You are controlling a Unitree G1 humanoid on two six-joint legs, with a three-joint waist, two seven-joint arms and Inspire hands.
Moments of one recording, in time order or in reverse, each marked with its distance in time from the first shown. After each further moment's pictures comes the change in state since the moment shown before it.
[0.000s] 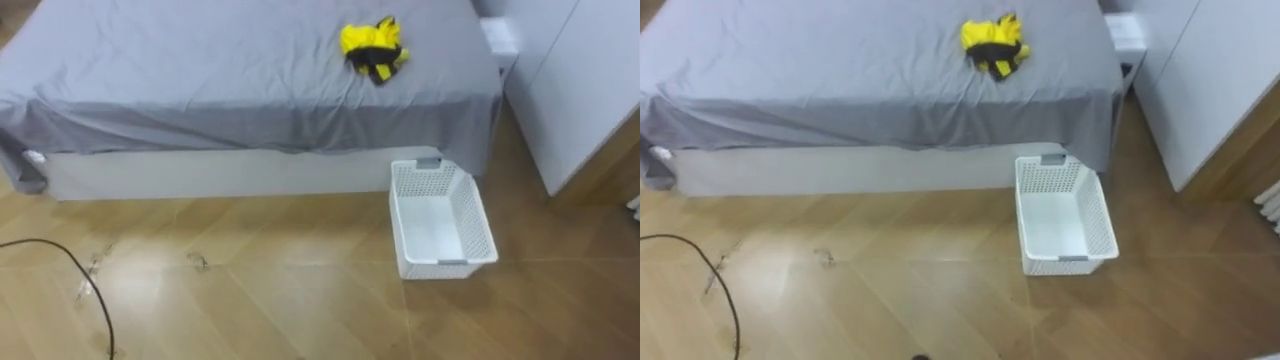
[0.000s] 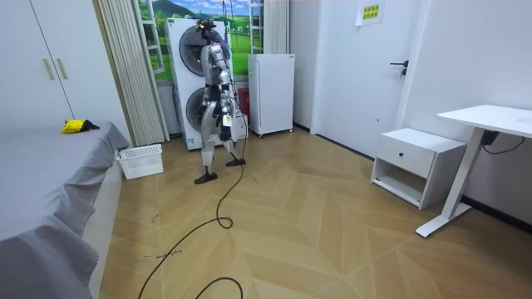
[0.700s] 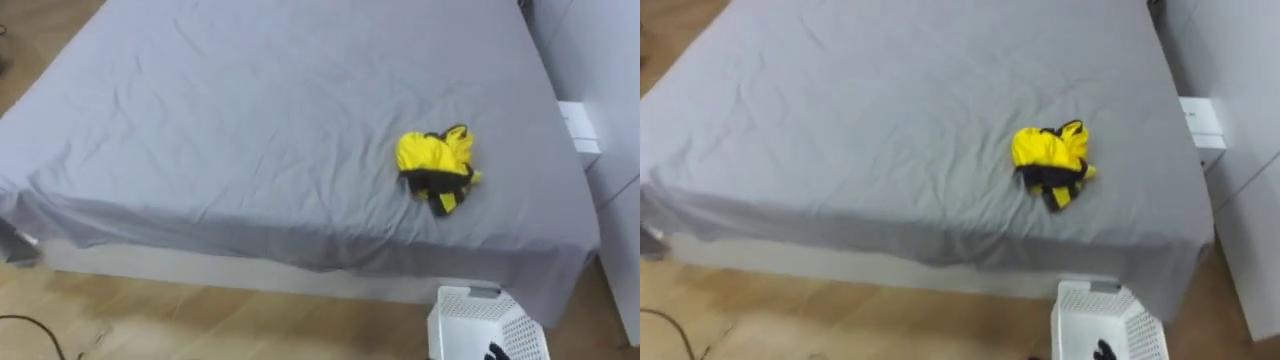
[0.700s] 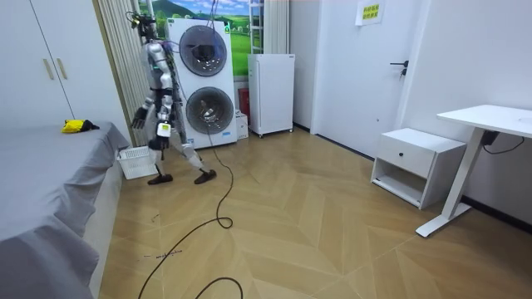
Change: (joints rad) left arm 0.010 0.009 -0.164 -0.075 0.061 -0.027 -0.024; right arm 0.049 -0.007 -0.044 -0.268 0.142 -0.087 -0.148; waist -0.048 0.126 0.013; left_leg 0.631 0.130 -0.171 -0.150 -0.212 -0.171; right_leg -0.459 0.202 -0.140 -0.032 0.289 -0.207
